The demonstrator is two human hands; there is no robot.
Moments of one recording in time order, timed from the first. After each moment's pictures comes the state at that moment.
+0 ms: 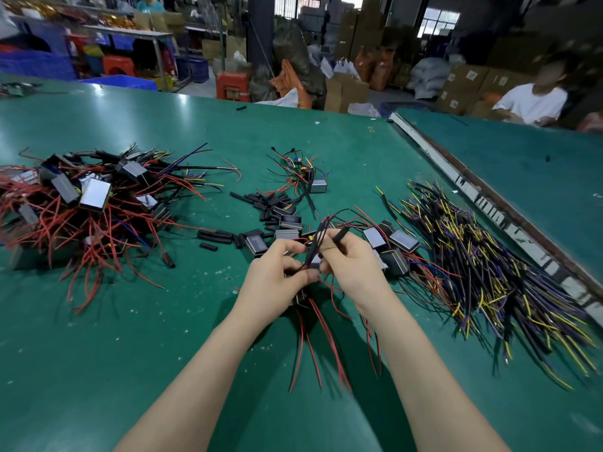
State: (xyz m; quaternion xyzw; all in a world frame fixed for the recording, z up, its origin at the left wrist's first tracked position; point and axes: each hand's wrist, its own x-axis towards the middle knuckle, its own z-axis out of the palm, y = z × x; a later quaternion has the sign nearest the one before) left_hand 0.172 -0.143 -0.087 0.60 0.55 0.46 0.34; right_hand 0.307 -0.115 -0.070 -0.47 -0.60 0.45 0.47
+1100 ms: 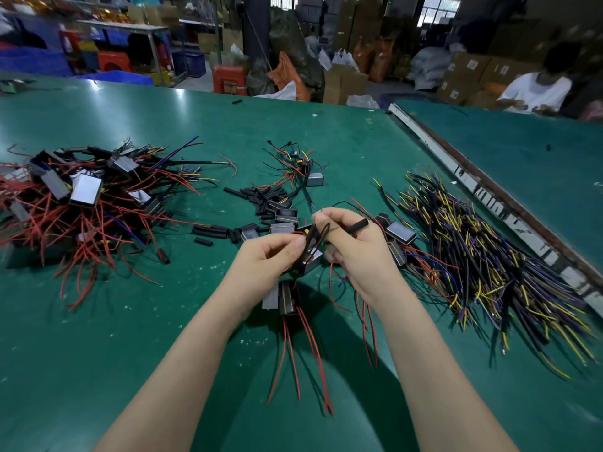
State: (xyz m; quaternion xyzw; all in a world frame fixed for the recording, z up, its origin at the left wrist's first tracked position) left_hand 0.169 -0.146 -0.070 0.55 0.43 0.54 0.47; right_hand 0.316 -0.117 -0.054 -0.37 -0.57 0.50 0.54
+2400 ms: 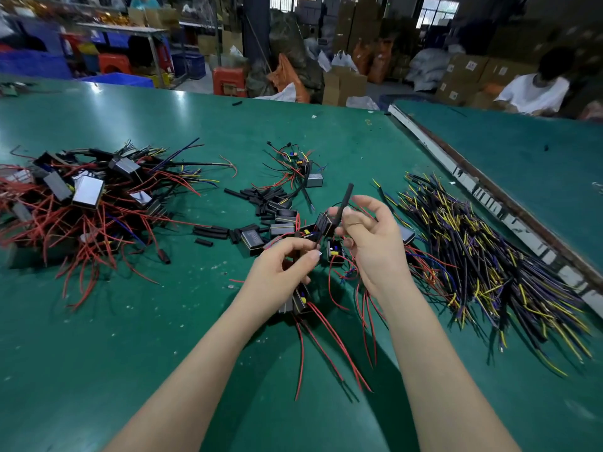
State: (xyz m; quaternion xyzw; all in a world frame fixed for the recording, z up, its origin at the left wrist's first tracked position) left_hand 0.185 -0.144 -0.085 0.58 0.48 0.51 0.42; right_hand 0.327 -0.111 -0.049 -0.40 -0.47 0.50 0.61
